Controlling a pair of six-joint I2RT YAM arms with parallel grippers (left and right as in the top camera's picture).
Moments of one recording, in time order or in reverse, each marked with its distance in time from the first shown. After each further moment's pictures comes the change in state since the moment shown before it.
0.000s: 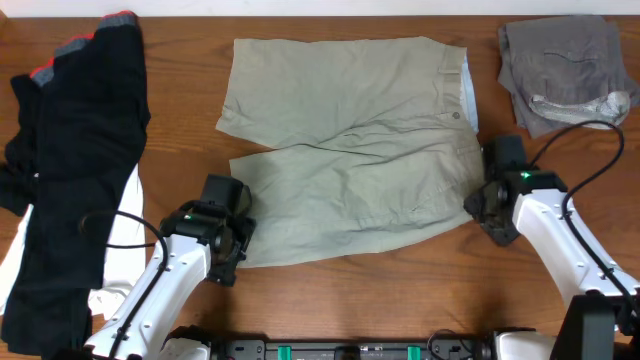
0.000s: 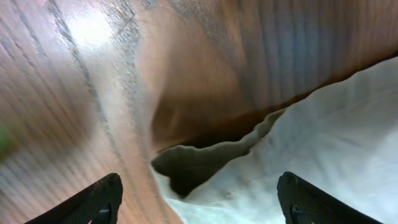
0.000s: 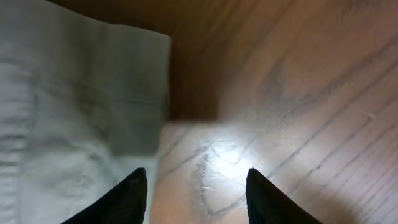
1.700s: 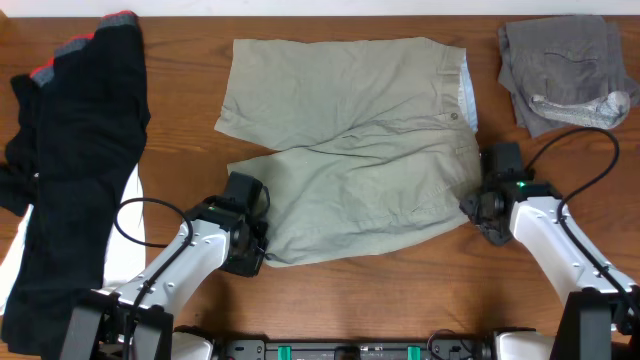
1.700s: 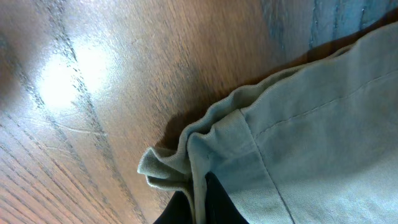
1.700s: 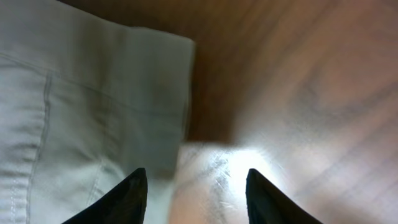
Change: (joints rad) left arm -0.077 0.167 -0.014 0.122 0.127 -0.100; right arm 0.000 0.000 -0.068 0.156 -0.026 -0.032
